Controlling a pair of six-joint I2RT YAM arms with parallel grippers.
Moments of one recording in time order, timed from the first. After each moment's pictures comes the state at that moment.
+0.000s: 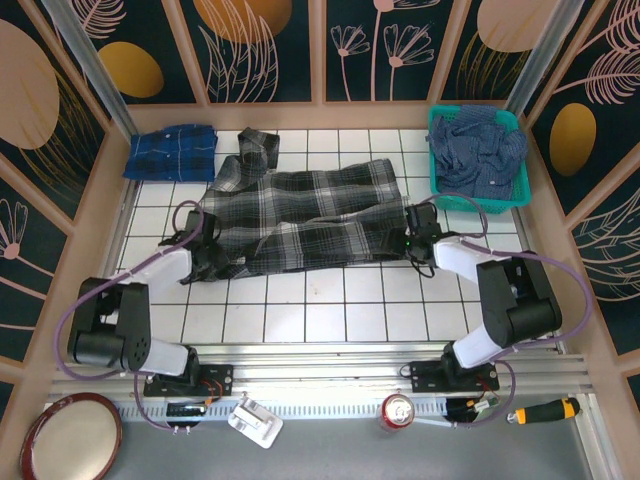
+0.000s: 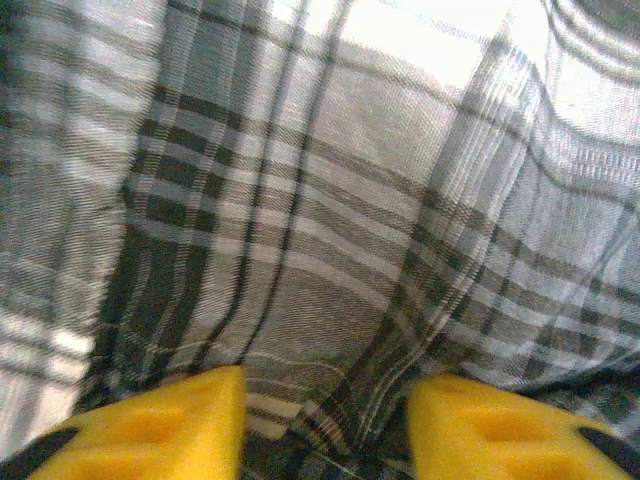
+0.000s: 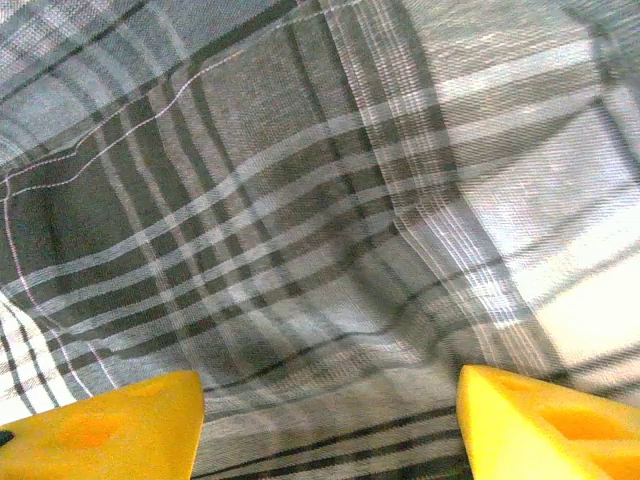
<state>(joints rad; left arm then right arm) -0.14 1.41 0.69 -0.44 -0.11 -0.67 0.31 1.52 0.72 -0.20 -0.02 0.53</state>
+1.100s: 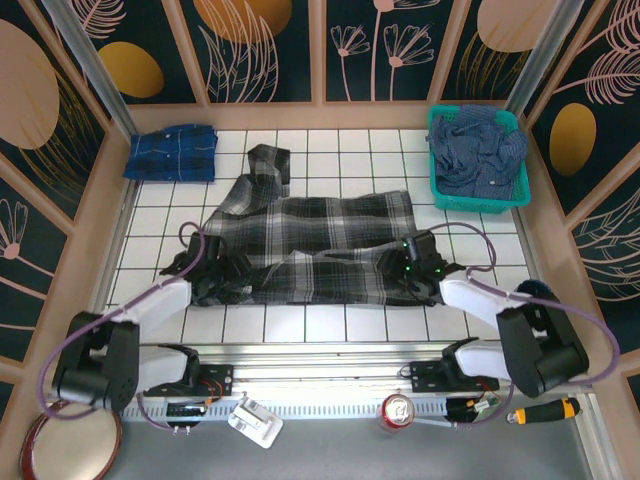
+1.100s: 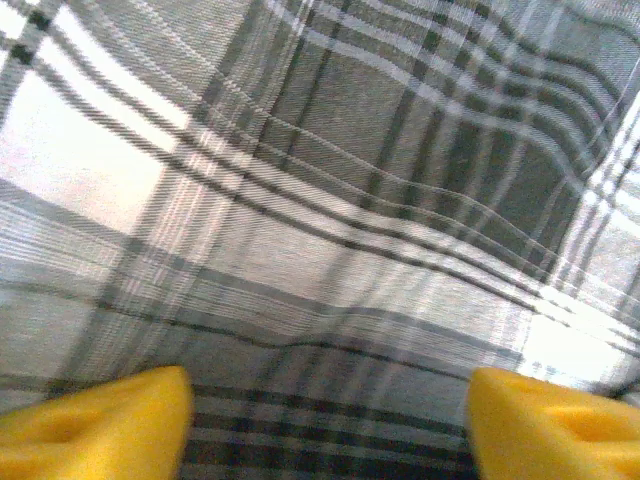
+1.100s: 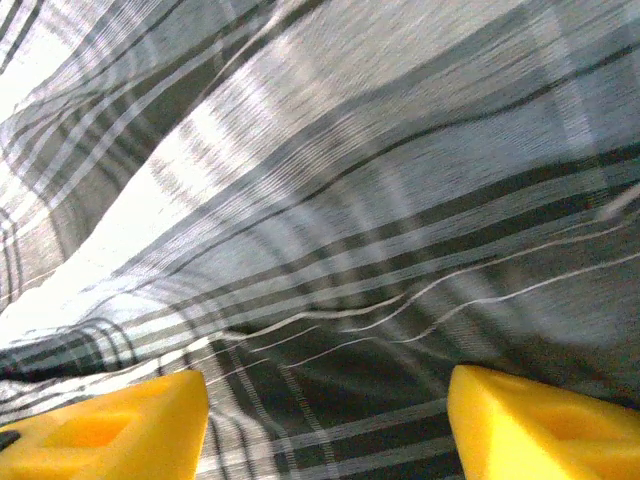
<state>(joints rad) -0.24 1.20 0.46 -0.26 0.07 -0.79 0.41 1.25 0.45 -0.15 -0.03 0.82</state>
